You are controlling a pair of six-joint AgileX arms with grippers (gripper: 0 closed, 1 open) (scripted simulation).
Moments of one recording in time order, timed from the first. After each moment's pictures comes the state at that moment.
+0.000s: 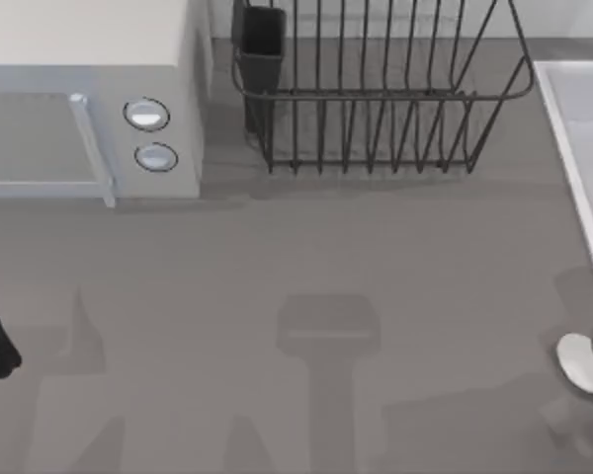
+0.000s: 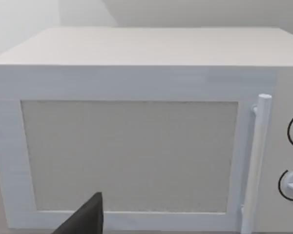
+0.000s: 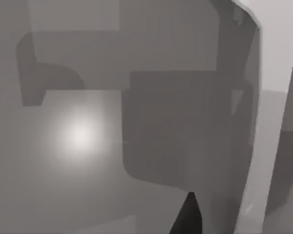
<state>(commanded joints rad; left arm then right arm) 0.00 0.00 0.00 0.00 0.00 0.00 0.15 1.39 0.58 -0.73 -0.01 -0.26</state>
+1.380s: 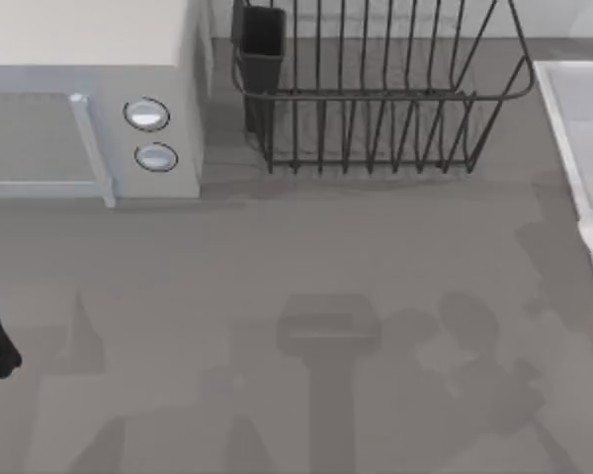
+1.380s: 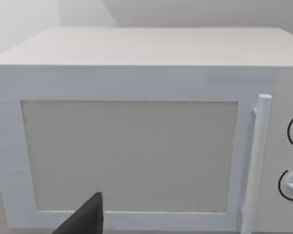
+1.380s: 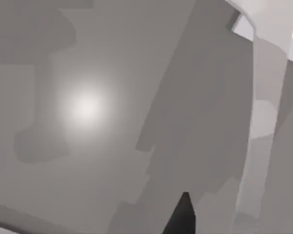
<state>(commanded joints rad) 0.00 0.00 0.00 0.00 0.00 0.00 0.09 1.56 1.22 -1.29 -0.01 -0.33</state>
